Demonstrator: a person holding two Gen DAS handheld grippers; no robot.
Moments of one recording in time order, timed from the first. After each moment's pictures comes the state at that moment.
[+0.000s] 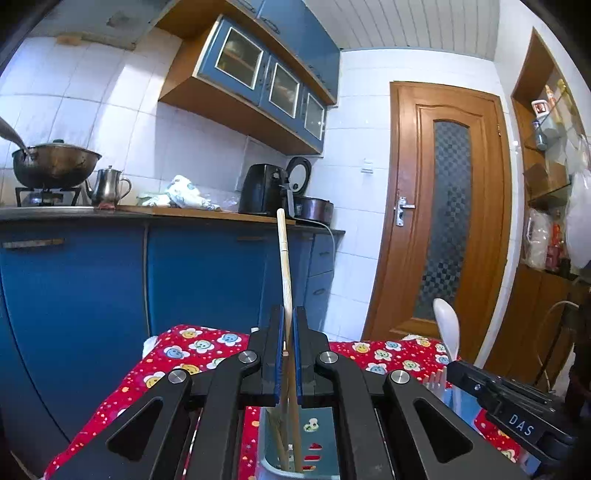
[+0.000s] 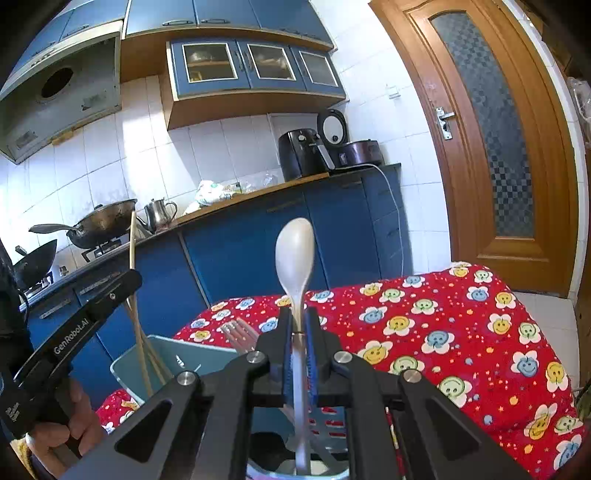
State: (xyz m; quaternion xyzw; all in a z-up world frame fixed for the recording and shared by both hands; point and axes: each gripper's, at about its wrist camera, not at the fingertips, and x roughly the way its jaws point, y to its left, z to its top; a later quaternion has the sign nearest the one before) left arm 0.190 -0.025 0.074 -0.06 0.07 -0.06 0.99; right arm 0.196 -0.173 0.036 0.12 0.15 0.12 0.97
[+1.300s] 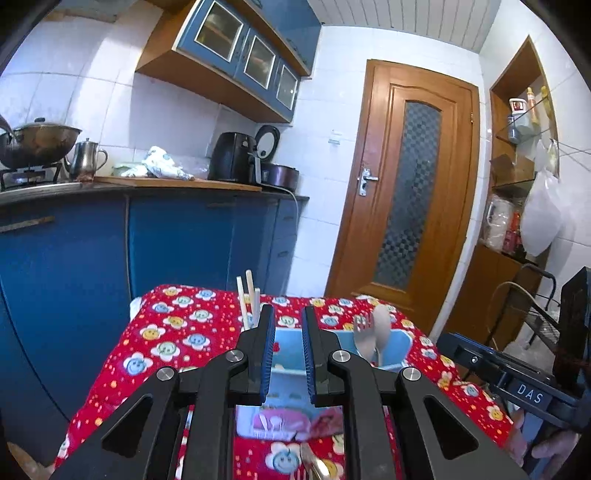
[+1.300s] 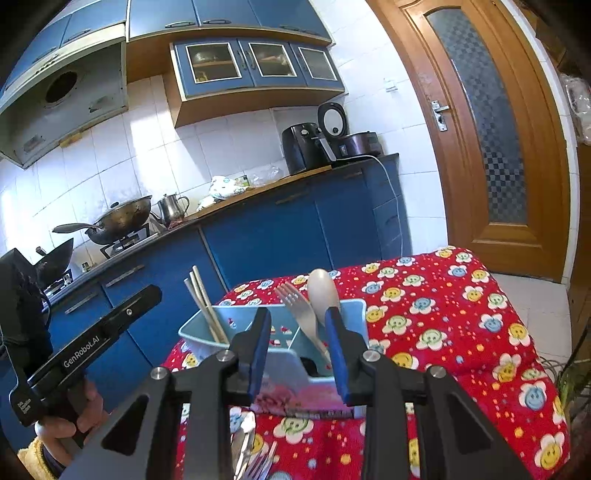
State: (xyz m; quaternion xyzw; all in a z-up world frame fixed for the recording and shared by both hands) left arm 0.115 -0.011 0.094 -0.07 0.15 -0.14 0.98; right arm 0.111 -0.174 0.064 0.13 0.18 0.12 0.97
